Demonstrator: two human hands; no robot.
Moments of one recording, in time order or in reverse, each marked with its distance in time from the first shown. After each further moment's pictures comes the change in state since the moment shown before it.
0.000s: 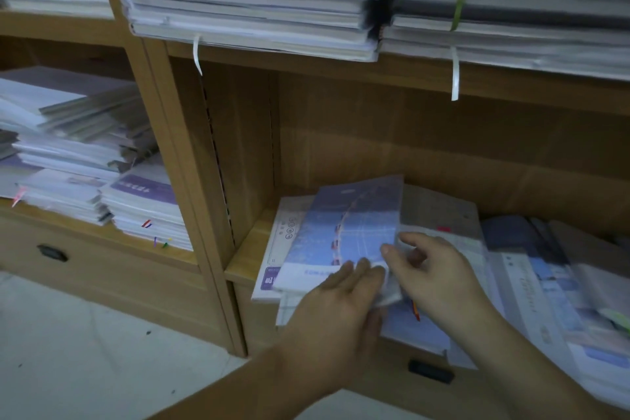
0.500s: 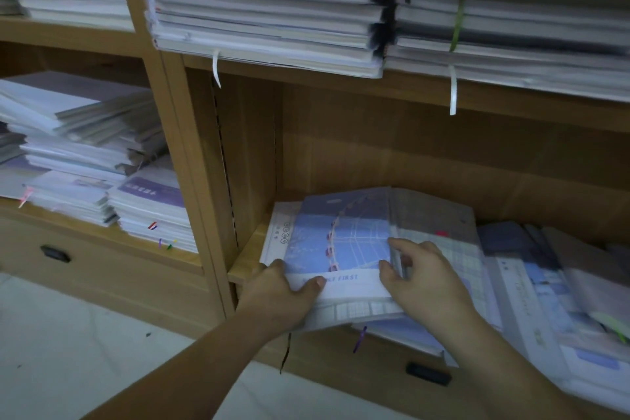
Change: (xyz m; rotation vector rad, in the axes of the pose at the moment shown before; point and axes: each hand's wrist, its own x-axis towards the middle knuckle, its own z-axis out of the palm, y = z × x) left_hand -0.004 -0.084 0.000 -0.101 -0.134 -0.856; right_hand -0.001 -0.001 0.008 -0.192 -0.058 0.034
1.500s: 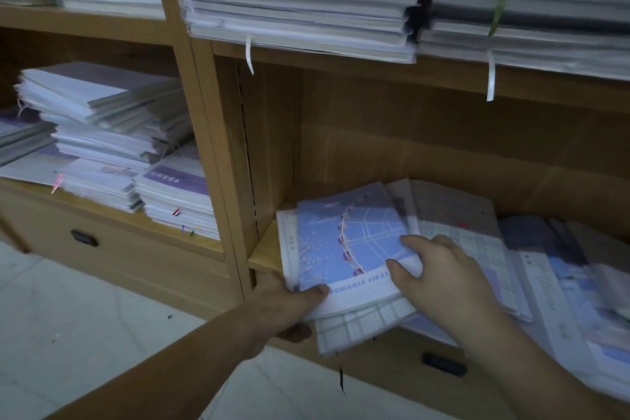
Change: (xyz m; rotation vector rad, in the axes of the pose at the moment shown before) left_hand -0.044 -0.006 -0.029 -0.745 -0.291 -0.235; right_hand -0.014 -0.020 -0.002 -0.255 0.003 -0.053
